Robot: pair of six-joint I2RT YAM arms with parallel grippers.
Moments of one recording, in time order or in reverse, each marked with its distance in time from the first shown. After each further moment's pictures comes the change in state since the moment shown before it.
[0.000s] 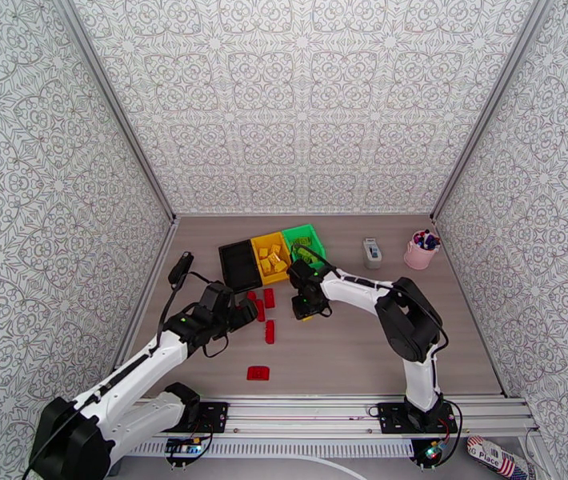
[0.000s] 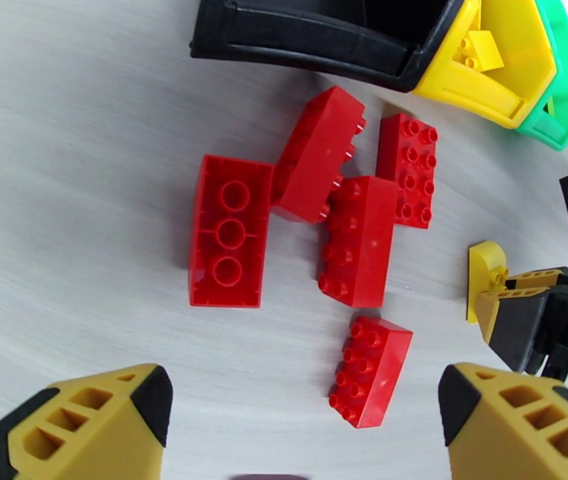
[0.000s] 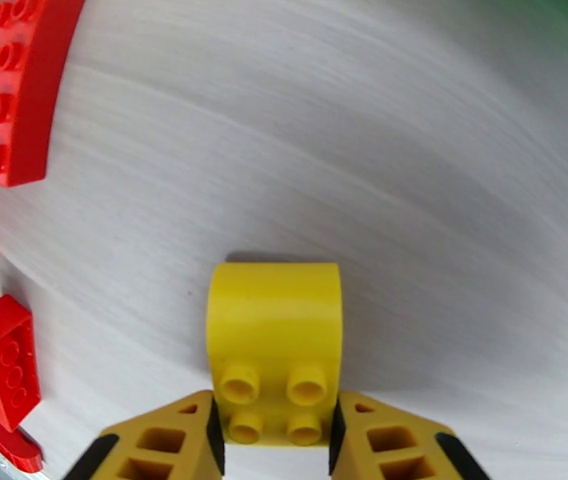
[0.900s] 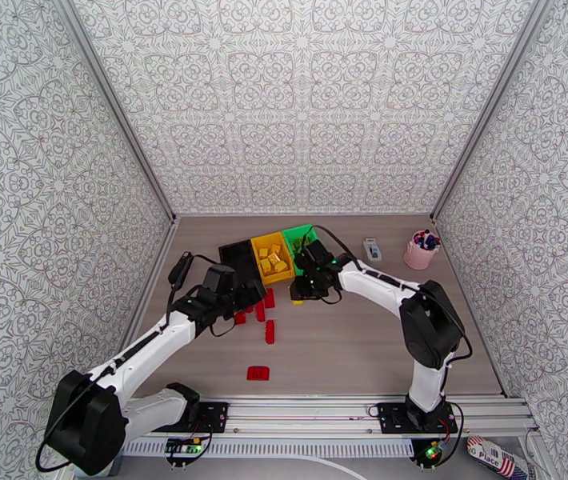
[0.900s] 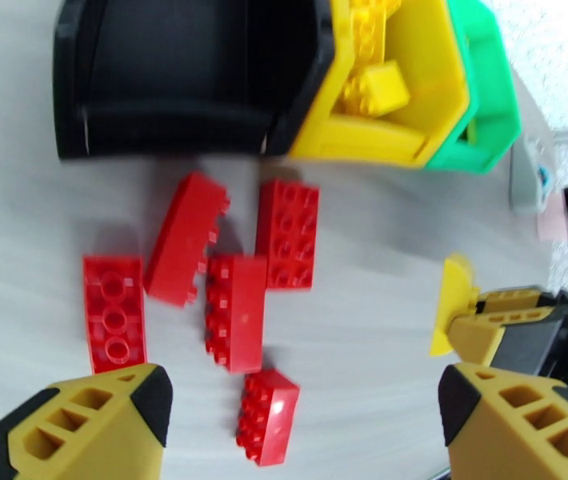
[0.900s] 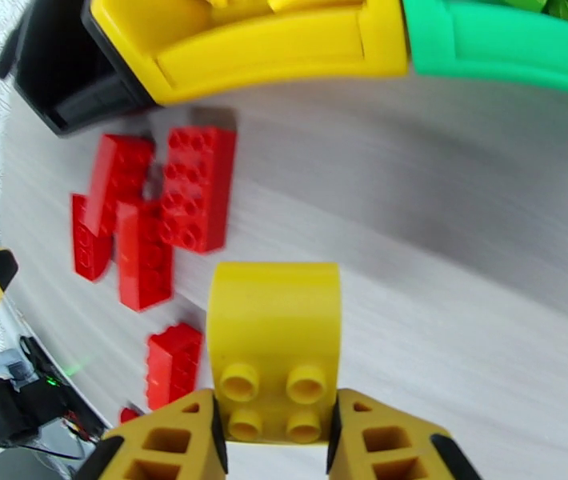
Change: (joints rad) left arm 0.090 0.142 0.145 0.135 0.132 0.035; right arm -0.109 -0.117 -0.003 0.137 -0.278 0.149
